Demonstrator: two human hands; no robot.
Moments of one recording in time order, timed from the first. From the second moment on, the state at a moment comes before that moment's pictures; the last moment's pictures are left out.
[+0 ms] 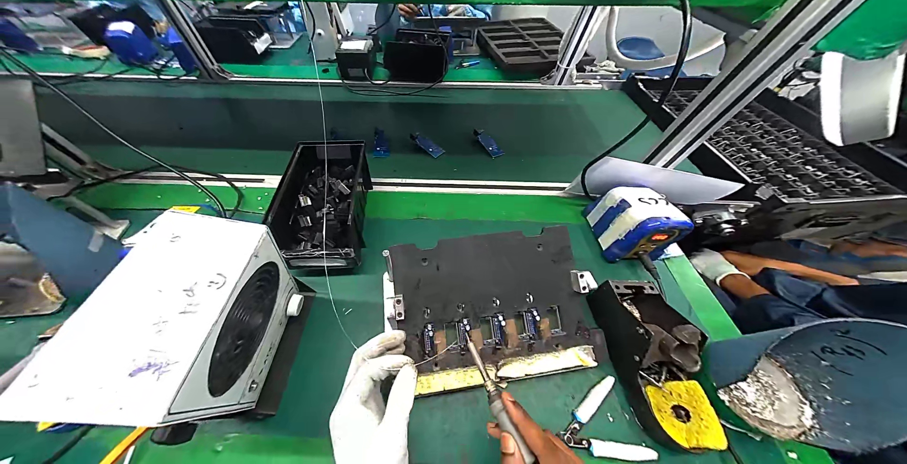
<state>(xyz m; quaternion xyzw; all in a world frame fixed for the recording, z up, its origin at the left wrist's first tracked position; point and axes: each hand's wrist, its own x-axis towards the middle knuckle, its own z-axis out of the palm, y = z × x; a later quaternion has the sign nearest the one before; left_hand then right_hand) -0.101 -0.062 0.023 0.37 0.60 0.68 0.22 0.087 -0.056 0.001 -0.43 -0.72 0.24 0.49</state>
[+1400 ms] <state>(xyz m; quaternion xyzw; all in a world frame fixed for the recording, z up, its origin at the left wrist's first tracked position) -0.071 -0.043 0.005 0.46 0.67 0.57 0.07 0.085 -0.056 0.005 -0.43 -0.74 0.21 0.48</state>
